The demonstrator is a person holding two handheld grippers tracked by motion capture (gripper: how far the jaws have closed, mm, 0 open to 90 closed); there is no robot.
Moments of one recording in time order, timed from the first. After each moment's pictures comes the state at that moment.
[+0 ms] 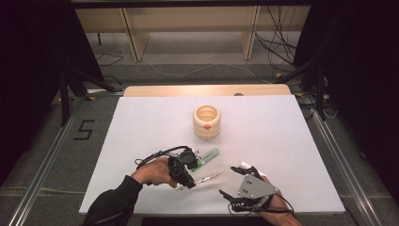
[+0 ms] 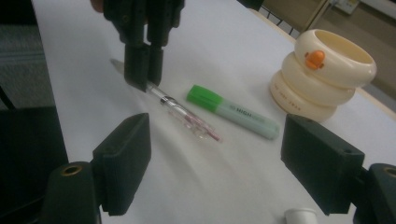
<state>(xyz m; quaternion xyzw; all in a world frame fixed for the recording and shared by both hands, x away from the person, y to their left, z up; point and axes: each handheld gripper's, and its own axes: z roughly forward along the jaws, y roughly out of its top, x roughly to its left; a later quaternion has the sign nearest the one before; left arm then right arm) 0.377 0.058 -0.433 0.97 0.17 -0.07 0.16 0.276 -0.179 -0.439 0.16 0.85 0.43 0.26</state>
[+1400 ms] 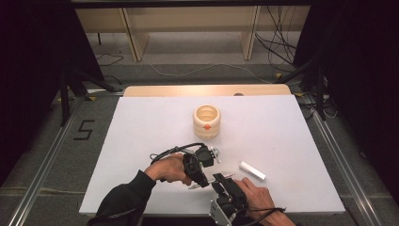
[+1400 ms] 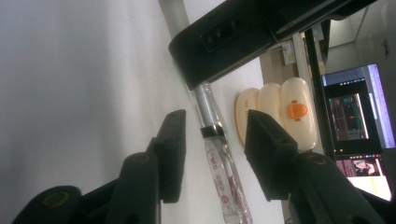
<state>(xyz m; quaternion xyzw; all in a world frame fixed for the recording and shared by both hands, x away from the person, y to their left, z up) 0.376 0.015 -0.412 0.97 0.14 -0.08 0.15 0.263 -0.122 -0.479 -0.07 0.84 0.21 0.49</state>
